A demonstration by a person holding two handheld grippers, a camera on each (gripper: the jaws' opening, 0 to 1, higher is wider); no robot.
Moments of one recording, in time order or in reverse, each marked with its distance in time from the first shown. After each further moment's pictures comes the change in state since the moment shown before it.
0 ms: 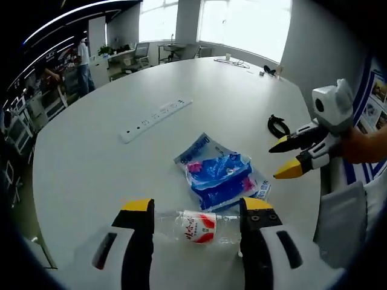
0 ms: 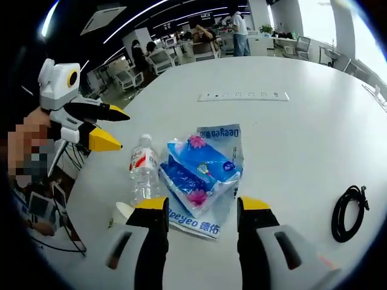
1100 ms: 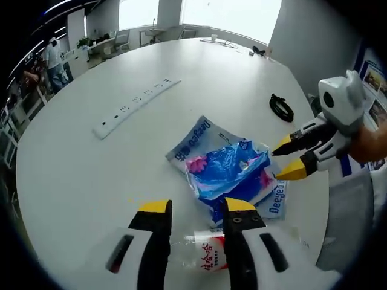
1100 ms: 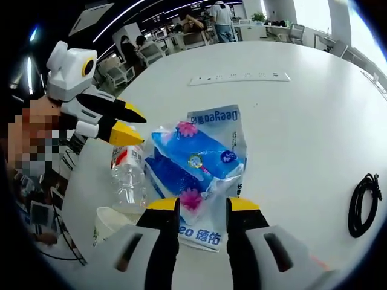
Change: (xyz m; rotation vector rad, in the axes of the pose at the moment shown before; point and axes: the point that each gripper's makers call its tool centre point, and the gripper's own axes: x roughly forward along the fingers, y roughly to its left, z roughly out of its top) left arm 0.067 0.009 -0.012 0.074 0.122 -0.105; right arm 0.041 -0.006 -0.019 0.057 0.072 -0.023
